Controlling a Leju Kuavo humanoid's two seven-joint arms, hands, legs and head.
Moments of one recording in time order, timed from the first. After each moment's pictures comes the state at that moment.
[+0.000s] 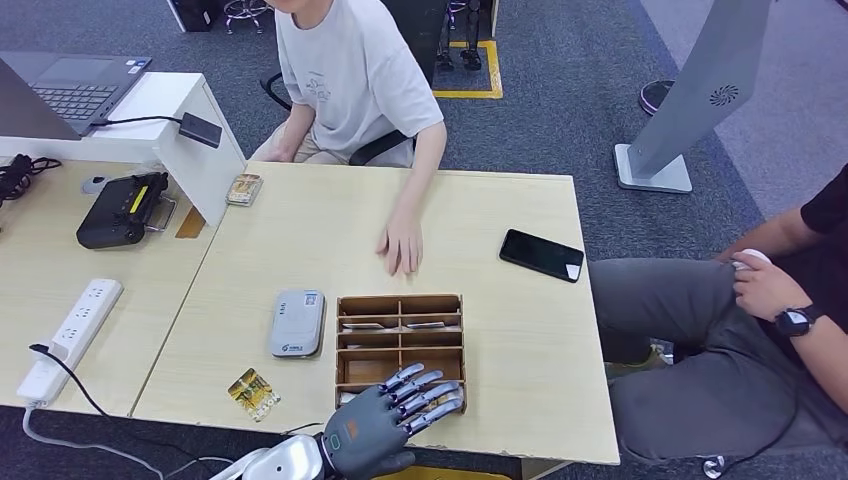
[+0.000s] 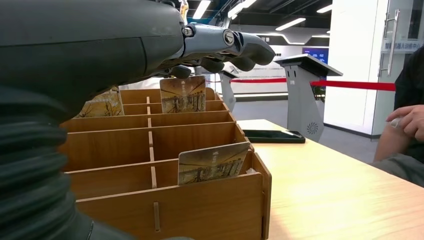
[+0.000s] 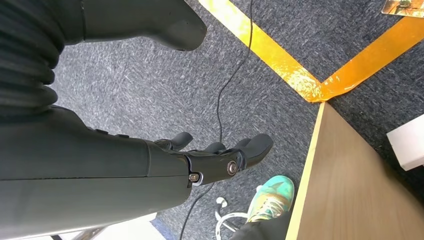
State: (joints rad) left arm -0.21 0.20 -0.95 -1.44 -1.08 0.38 -0.20; right arm -0.02 0.06 0.22 -0.27 0.76 -0.32 -0.03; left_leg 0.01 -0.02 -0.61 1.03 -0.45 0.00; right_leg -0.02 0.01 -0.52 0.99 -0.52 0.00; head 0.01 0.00
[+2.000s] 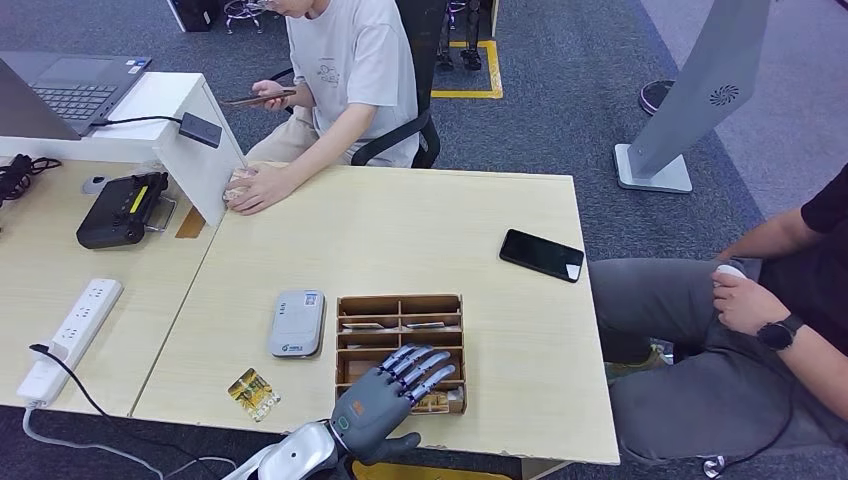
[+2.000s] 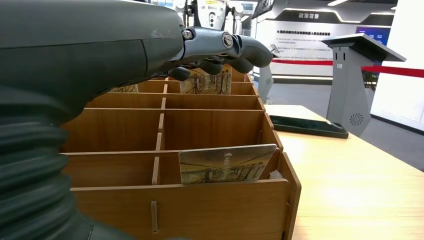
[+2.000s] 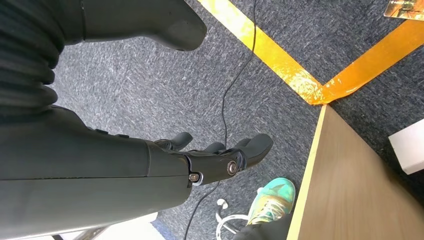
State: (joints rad) left arm -0.21 0.11 -0.89 -1.34 -1.03 0.37 -0.09; right arm -0.02 0.06 0.25 -0.27 0.74 -0.32 -0.02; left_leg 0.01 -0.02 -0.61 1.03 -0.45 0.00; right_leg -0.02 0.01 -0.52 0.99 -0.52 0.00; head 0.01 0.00
